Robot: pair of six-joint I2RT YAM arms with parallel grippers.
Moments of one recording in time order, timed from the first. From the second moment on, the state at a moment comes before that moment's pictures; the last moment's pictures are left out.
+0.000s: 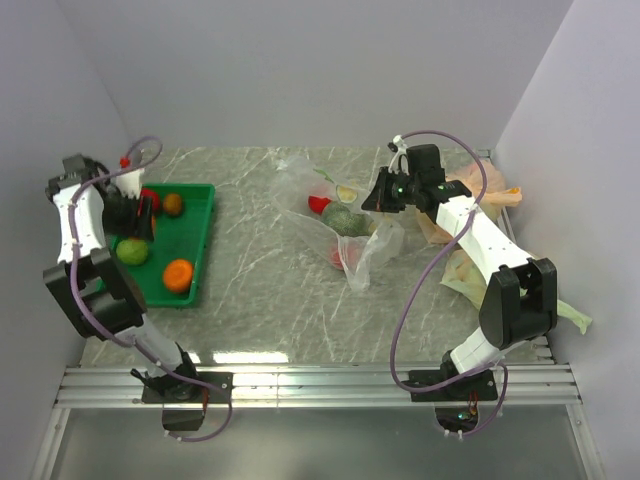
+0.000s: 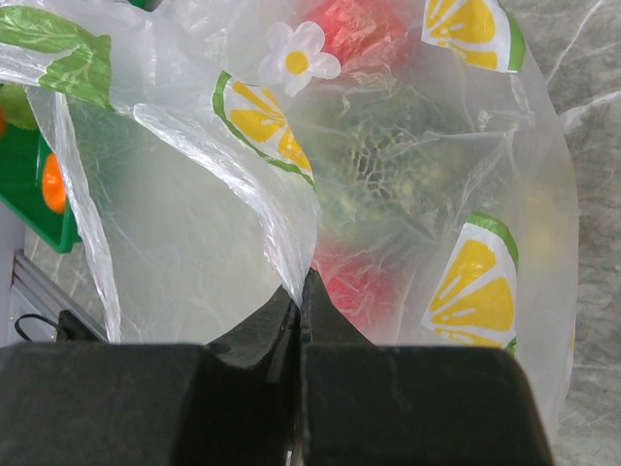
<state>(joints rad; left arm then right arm) 0.50 1.70 1.45 -1.08 0.27 0.61 0.27 1.58 1.31 -0.44 -0.43 0.36</state>
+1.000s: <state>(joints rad) -0.68 1.97 1.99 -0.84 0.36 0.19 0.22 1.58 1.31 -0.45 -0.42 0.39</state>
